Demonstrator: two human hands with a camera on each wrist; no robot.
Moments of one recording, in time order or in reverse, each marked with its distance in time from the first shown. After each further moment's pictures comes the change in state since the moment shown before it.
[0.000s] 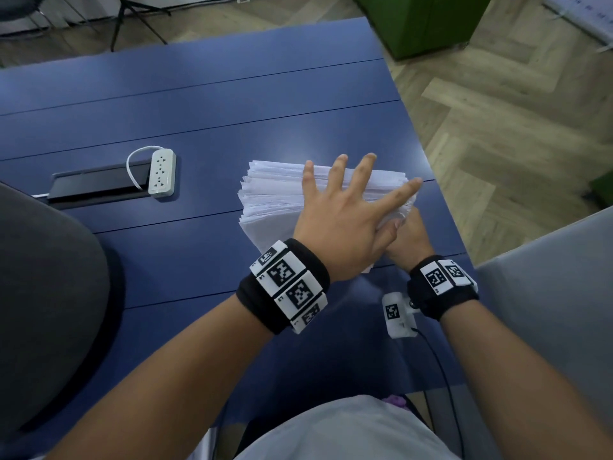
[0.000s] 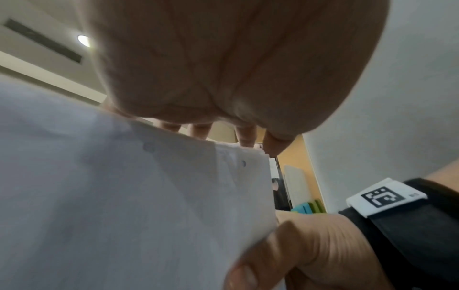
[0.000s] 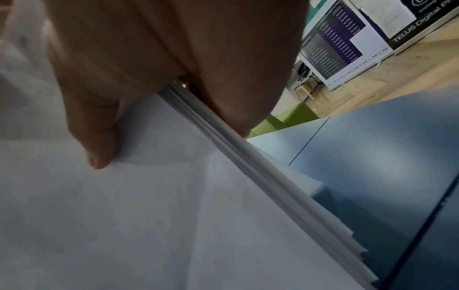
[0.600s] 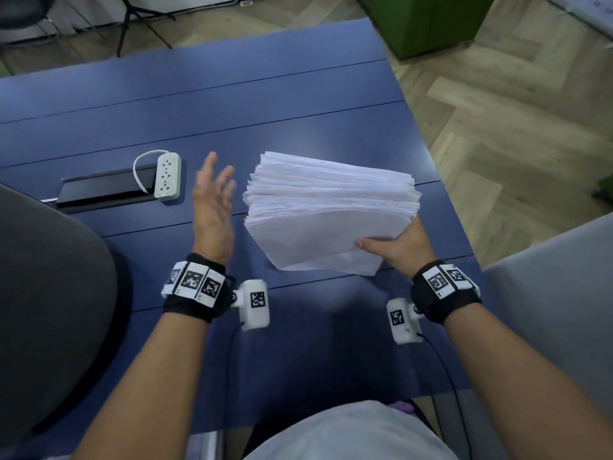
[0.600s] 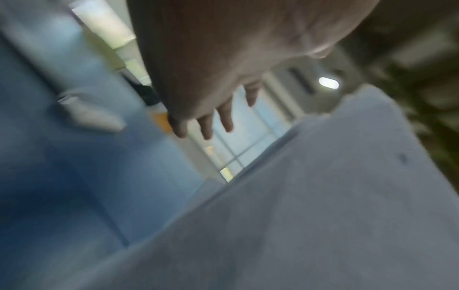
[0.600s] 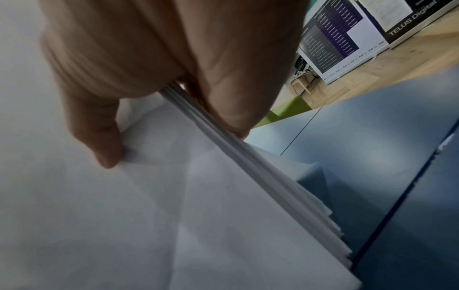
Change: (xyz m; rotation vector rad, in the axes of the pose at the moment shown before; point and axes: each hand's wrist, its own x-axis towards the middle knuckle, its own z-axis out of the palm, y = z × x) left_hand -0.046 -0.140 0.038 -1.571 0.495 -0.774; right_hand -0.011 0.022 0.000 0.138 0.046 0.140
